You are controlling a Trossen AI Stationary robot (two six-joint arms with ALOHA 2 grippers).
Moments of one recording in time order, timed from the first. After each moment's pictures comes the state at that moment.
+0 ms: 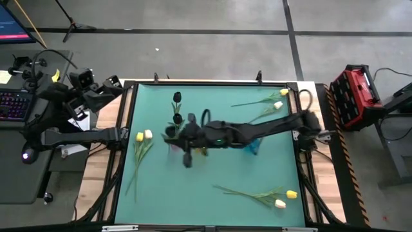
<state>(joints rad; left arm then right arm) 0.29 0.56 1.06 -0.03 0.38 -0.70 0.20 1.96 1.78 0.11 0.23 0.09</state>
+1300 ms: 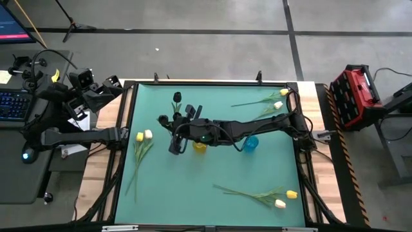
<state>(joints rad) 0.29 0.56 1.06 -0.02 0.38 -0.70 0.15 2.09 1.94 -0.03 0.46 0.02</state>
